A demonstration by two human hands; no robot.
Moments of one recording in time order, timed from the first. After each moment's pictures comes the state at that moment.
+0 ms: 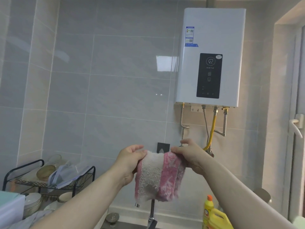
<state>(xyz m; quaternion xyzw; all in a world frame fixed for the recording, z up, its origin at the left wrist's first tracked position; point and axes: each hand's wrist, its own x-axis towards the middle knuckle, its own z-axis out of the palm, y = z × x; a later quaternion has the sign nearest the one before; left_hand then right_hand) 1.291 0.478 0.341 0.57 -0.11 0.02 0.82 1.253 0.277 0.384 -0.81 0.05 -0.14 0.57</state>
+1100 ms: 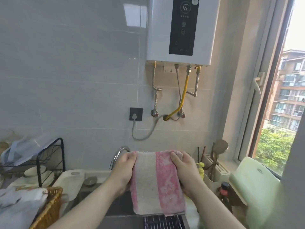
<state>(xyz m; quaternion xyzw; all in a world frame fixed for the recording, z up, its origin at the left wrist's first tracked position) 1.274 0.399 0.223 0.64 -0.11 -0.09 0.76 1.208 0.219 0.224 -0.69 0.10 -0.24 0.68</state>
